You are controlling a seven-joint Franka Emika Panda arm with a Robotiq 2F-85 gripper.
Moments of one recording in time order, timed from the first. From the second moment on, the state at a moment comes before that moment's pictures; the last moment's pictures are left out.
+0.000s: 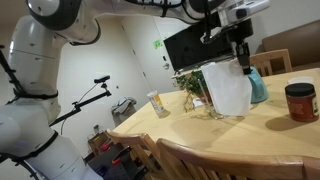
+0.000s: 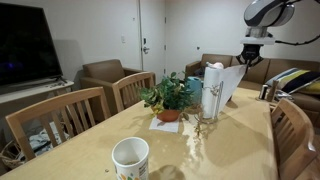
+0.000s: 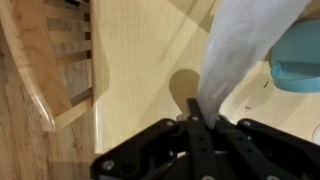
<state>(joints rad) -0.29 0.64 -0.25 -1.40 0.20 2.01 0.61</state>
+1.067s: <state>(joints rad) -0.41 0.70 -0.29 -1.40 0.20 1.99 0.61</state>
